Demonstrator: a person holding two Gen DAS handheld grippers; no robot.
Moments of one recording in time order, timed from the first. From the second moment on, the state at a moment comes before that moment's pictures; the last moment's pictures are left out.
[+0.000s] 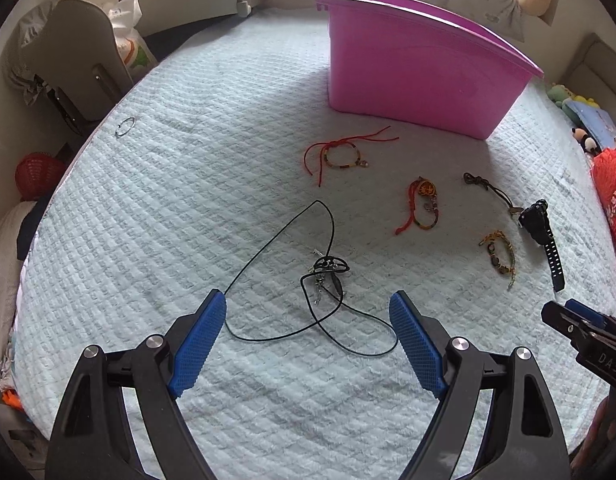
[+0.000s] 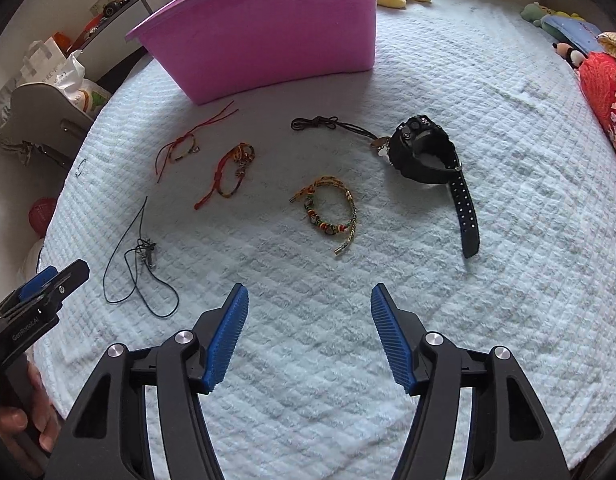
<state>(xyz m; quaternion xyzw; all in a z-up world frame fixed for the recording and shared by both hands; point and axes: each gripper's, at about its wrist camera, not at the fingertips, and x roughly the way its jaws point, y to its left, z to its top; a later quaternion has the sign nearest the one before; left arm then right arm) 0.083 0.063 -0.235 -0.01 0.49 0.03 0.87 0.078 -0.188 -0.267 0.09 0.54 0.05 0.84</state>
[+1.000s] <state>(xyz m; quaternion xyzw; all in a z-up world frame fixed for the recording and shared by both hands) 0.124 0.055 -0.319 0.00 0.49 0.06 0.87 0.150 -0.170 -0.335 0.02 0.53 0.05 0.85</state>
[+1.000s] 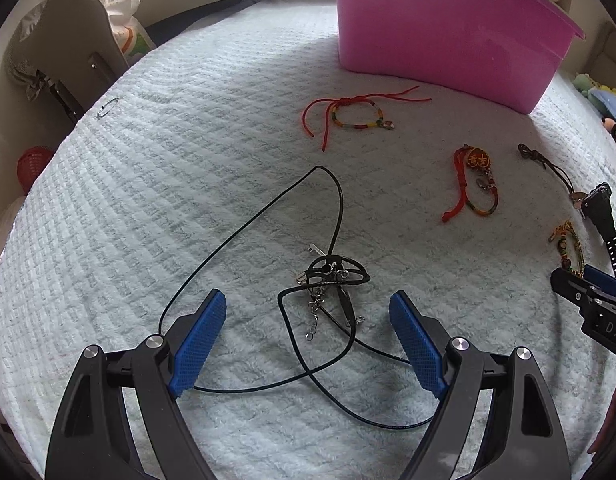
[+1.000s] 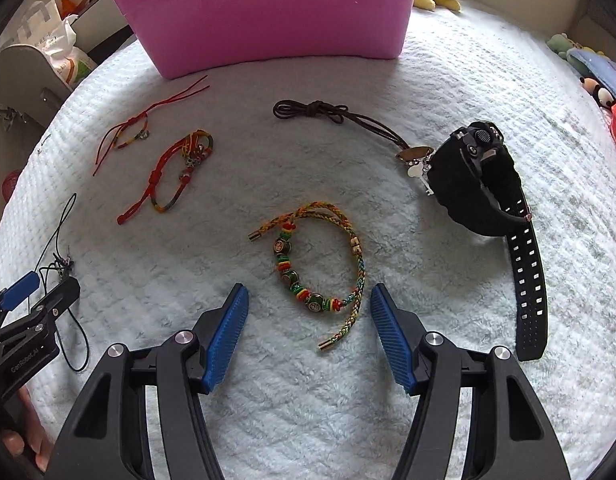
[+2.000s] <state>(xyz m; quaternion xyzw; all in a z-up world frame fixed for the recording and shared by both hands) 0.128 0.054 -0.328 0.00 0.47 0.03 0.88 0.152 -0.156 -0.337 -0.01 0.51 0.05 0.86</state>
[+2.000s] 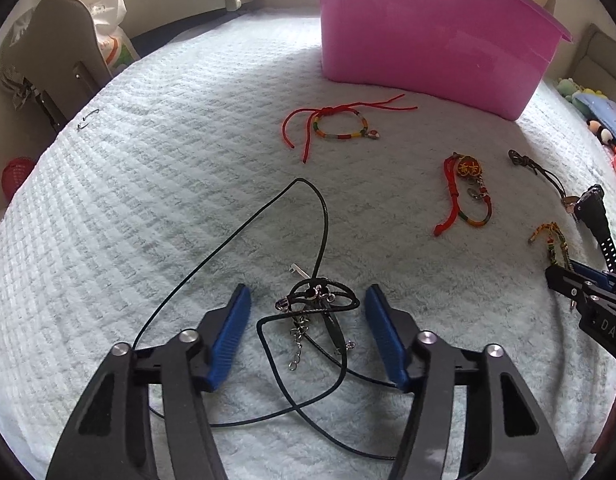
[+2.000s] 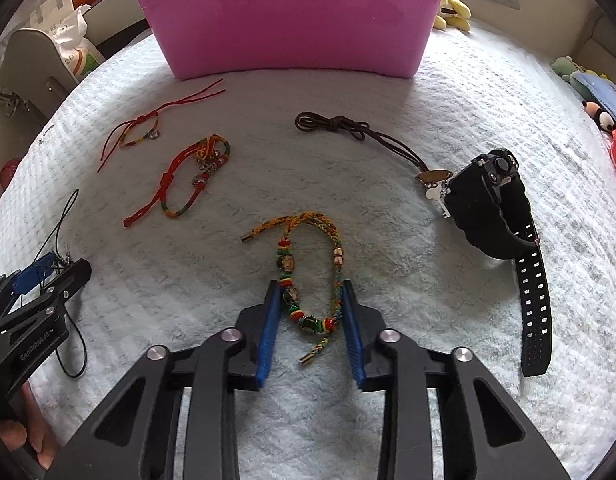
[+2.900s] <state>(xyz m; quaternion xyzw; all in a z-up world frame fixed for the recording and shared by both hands) 0.062 0.091 -0.206 -0.02 0.49 -0.01 0.87 0.067 -0.153 -0.241 0.08 0.54 0.06 0.83</state>
